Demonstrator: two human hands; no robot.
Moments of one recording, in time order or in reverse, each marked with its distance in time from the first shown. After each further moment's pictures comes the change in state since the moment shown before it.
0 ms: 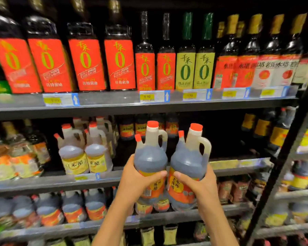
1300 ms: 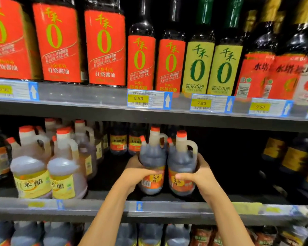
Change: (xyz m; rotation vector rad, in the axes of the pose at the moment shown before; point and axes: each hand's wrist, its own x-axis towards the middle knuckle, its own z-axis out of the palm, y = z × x) left_hand 0.189 -0.100 0.049 -0.059 -0.041 -0.125; right_hand 0.215 0.104 -0.025 -0.138 -0.280 0.074
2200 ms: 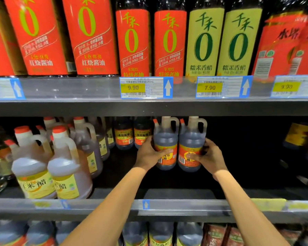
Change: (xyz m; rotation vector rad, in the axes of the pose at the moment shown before) left_hand 0.070 -0.013 0.016 0.269 0.078 0.107; right_hand 0.067 0.029 -0.009 -0.208 0.151 -0.055
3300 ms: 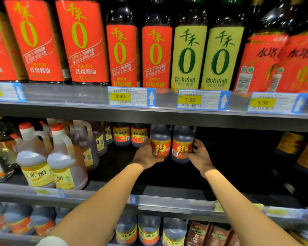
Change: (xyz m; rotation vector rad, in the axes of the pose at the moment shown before) left_hand -0.004 0.015 0.015 0.441 -0.075 -0.104; right_hand 0.025 0.009 -0.002 0.049 -0.088 0.182
